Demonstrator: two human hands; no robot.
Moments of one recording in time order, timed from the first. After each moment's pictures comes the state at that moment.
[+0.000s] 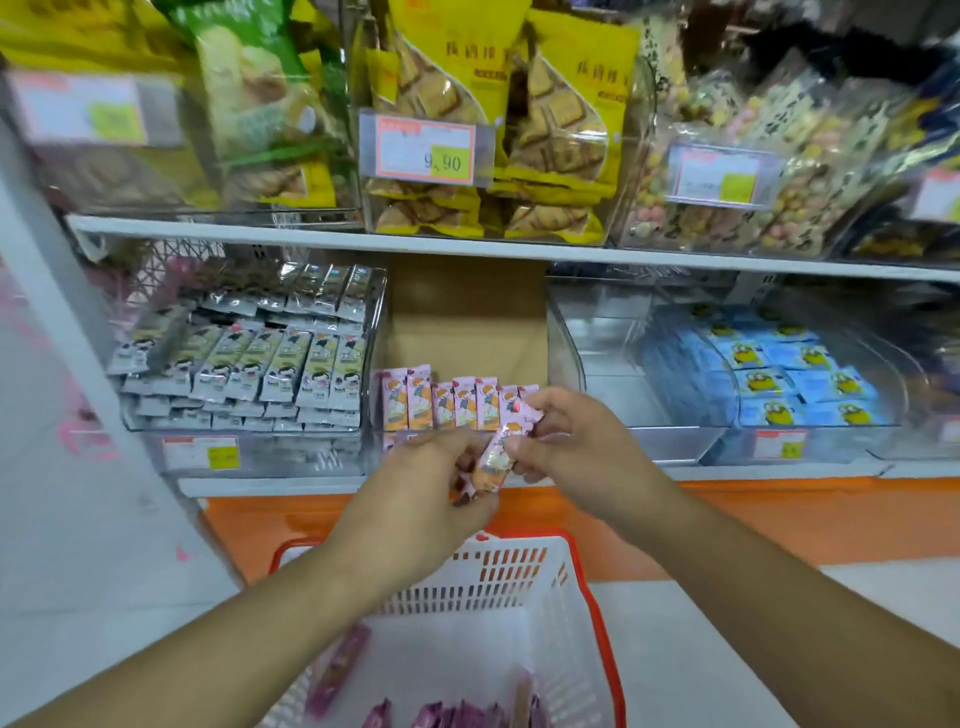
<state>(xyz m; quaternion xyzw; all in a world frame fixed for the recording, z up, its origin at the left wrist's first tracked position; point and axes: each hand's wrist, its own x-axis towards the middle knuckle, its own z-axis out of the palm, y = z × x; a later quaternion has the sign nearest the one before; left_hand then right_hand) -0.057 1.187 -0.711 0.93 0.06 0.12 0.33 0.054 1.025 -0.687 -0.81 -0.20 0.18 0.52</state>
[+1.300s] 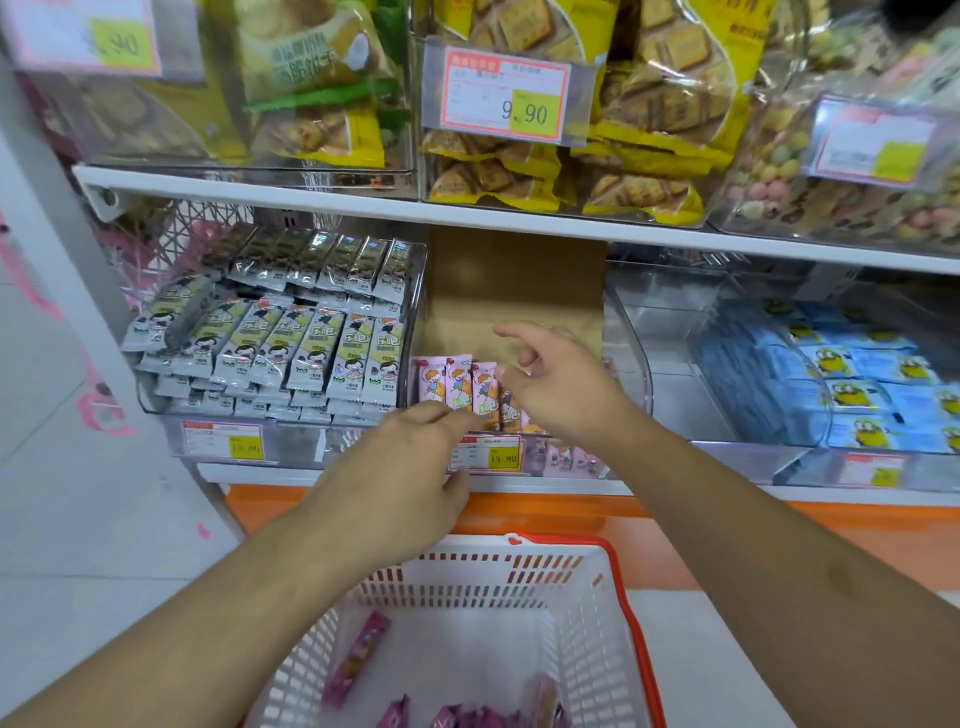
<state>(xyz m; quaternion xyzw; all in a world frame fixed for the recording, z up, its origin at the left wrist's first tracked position) -0.044 1.246 -0.716 0.98 0.06 0.08 0.20 0.132 1.117 -0.709 -0.88 -0.32 0.04 0.34</state>
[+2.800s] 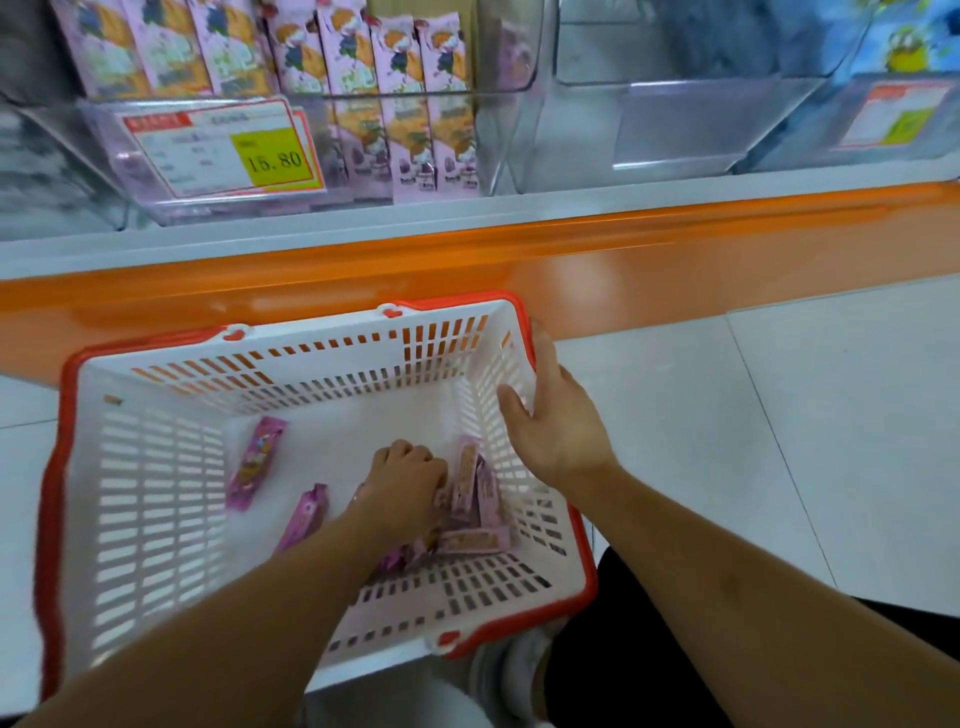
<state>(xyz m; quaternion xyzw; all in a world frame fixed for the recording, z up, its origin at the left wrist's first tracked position) -0.060 1.106 -1.074 0.94 -0.05 -0.31 0.12 0.038 0.929 -0.965 -0.93 -0.10 0.18 0.29</state>
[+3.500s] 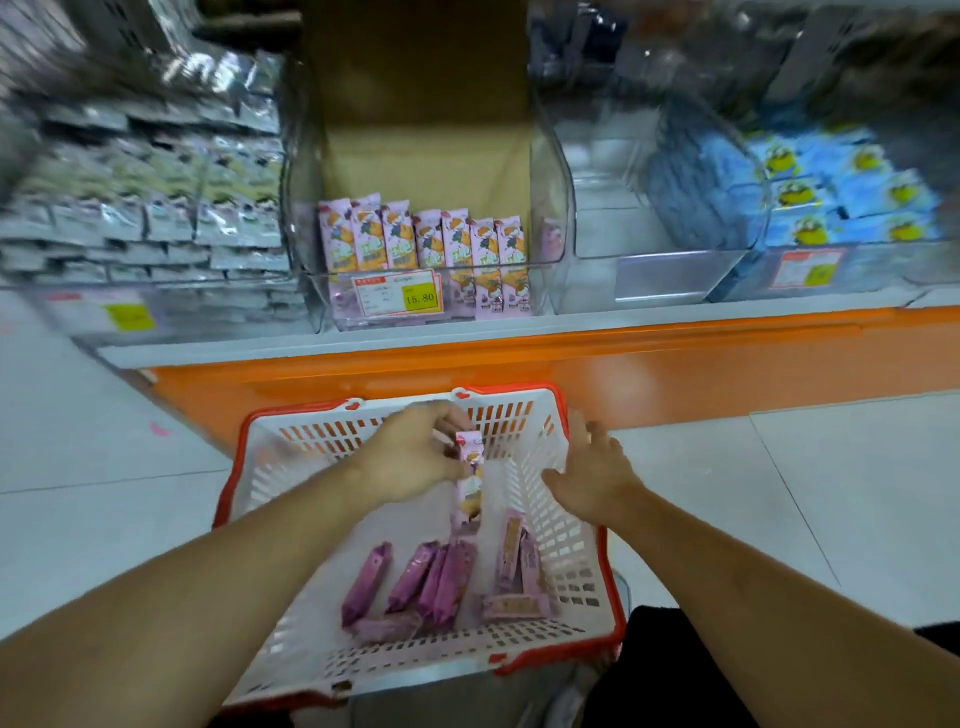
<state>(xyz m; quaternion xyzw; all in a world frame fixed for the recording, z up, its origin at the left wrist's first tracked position) -0.040 1.173 -0.879 0.84 0.13 -0.15 0.51 0.040 0.938 -0.911 -0.95 -0.11 0.26 0.14</state>
